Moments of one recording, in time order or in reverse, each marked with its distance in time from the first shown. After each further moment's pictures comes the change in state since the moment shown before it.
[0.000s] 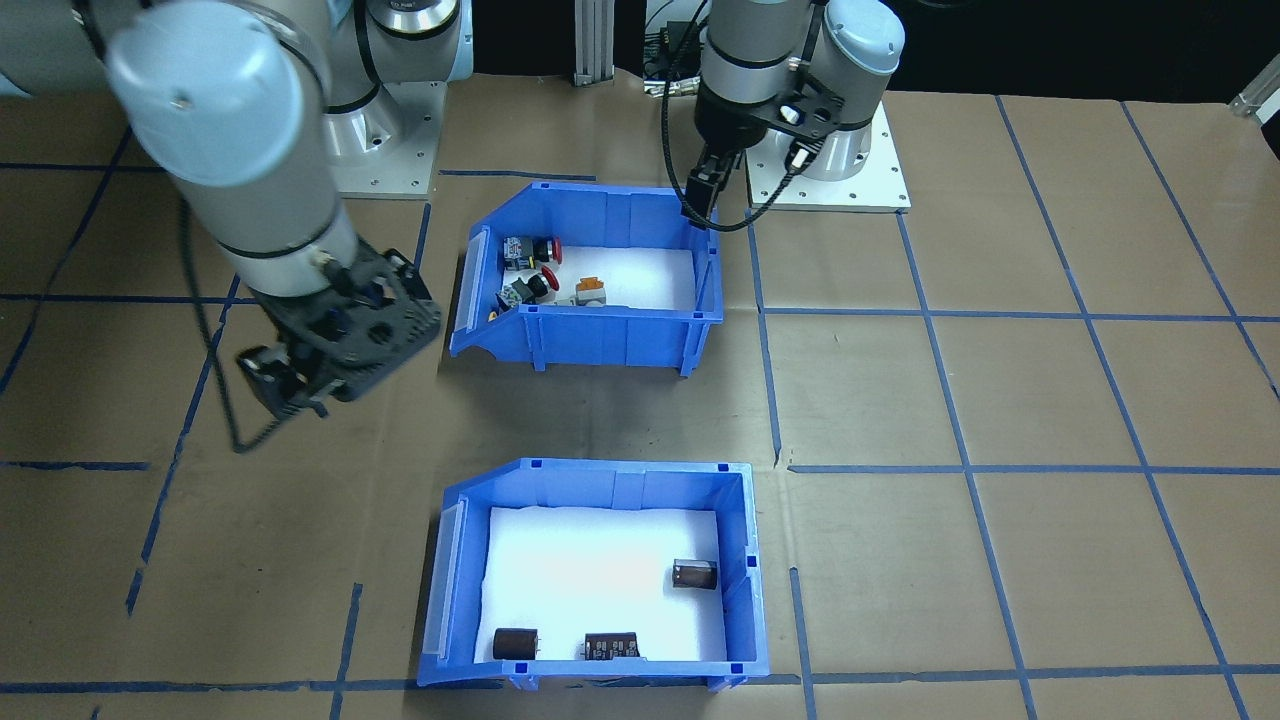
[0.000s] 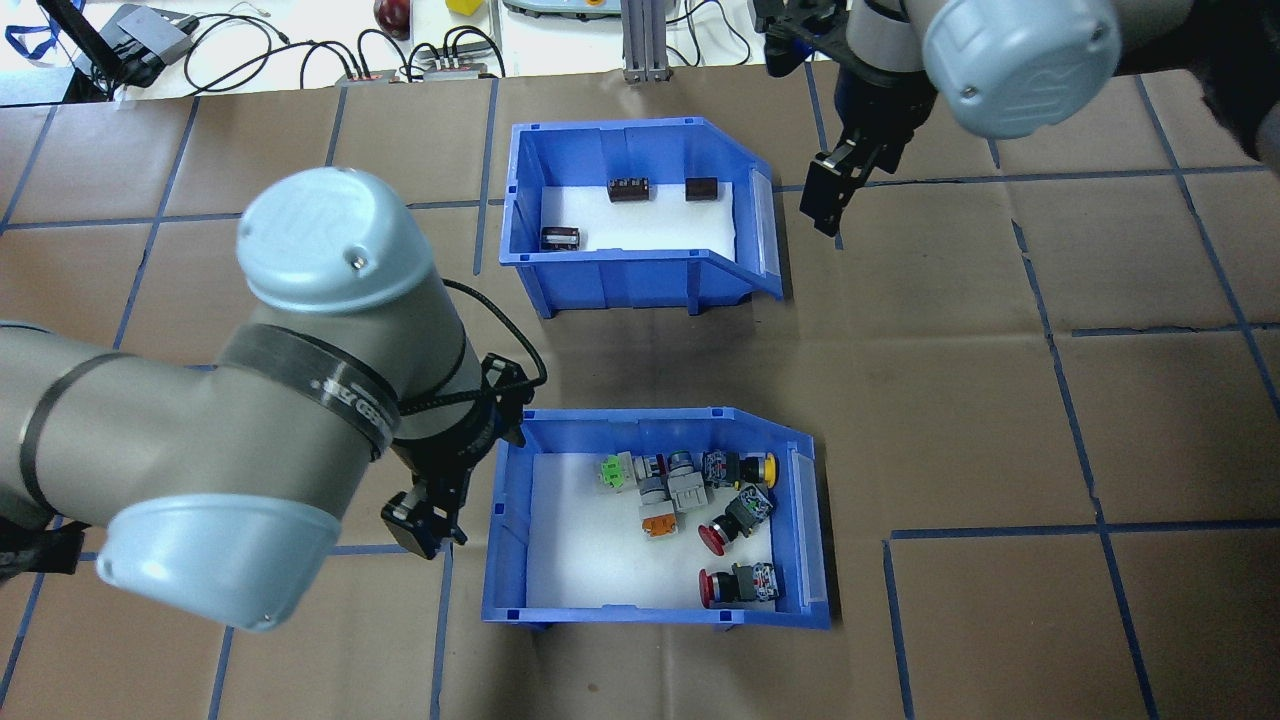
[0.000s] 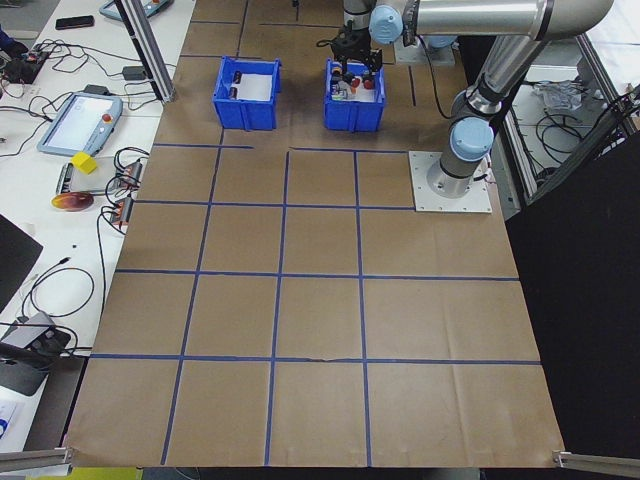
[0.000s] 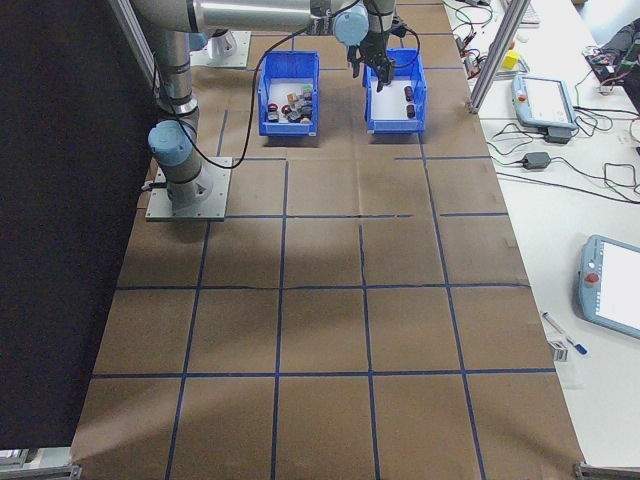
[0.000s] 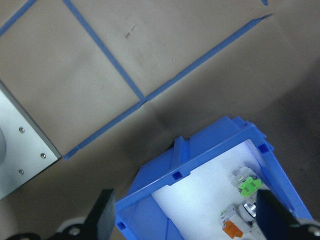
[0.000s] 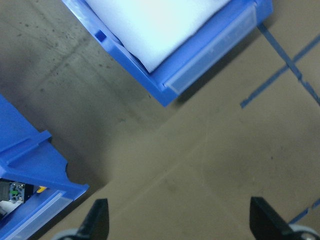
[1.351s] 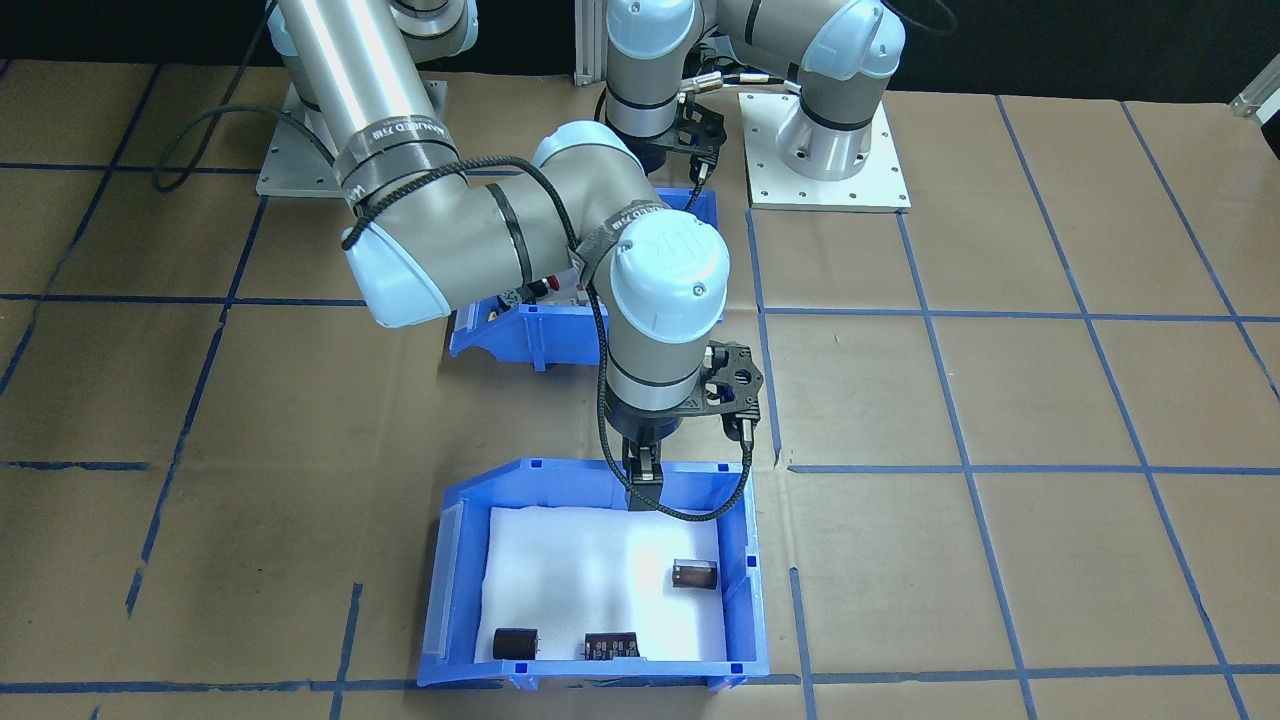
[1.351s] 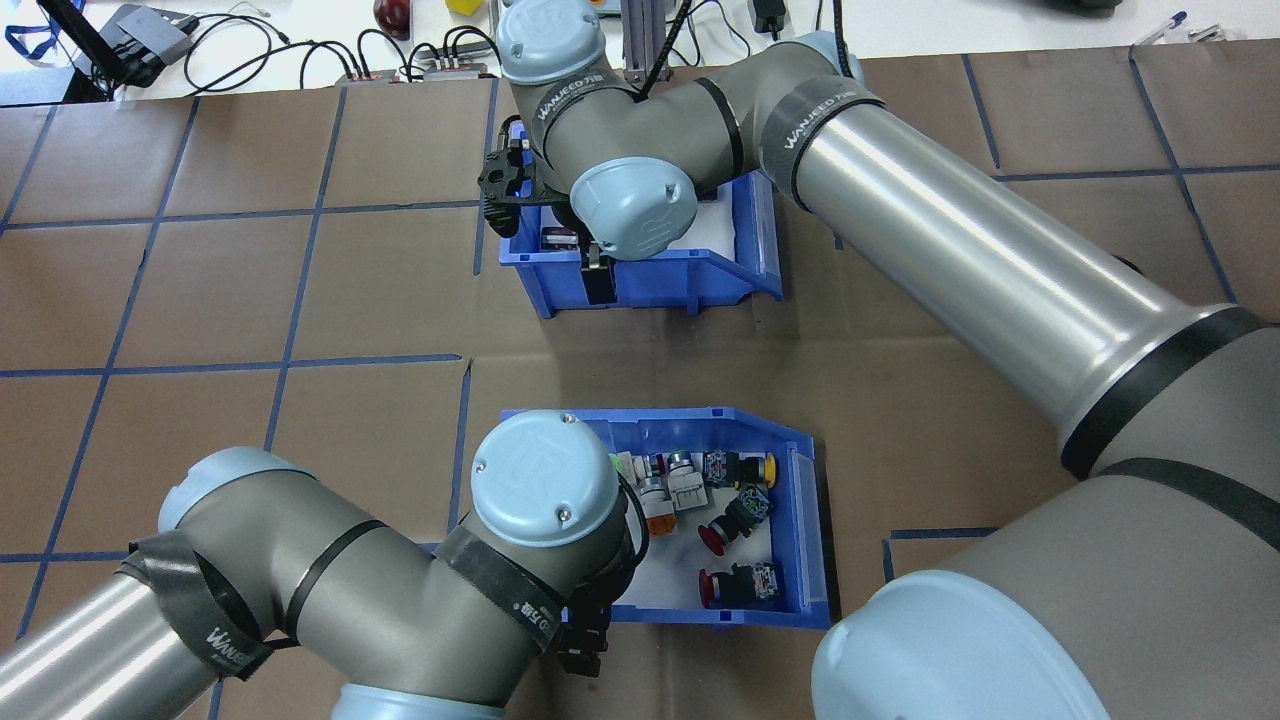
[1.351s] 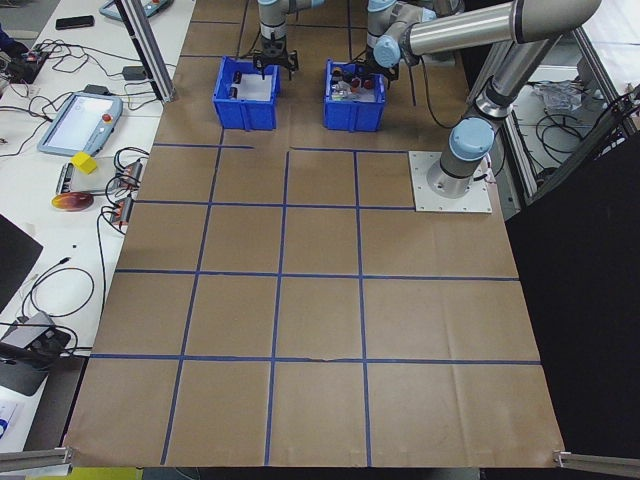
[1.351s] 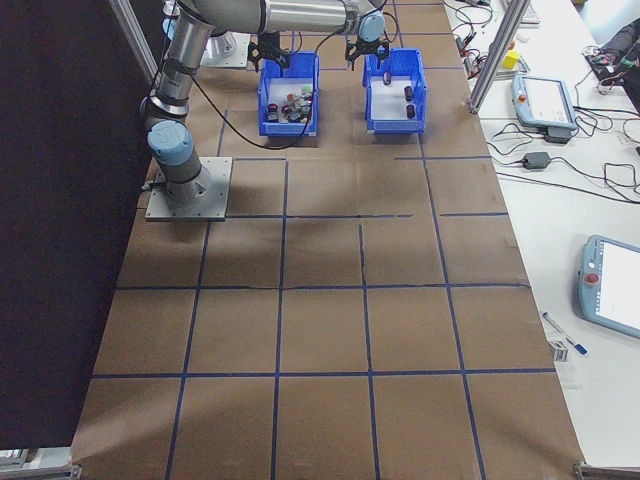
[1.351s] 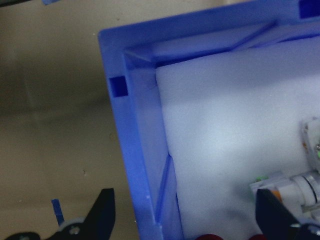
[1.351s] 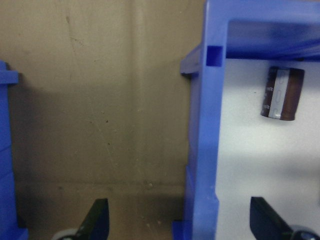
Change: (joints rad) left arm -0.209 -0.109 -0.210 0.355 -0.061 -0.432; right arm 0.314 0.341 -0.166 -0.163 0.003 -0.373
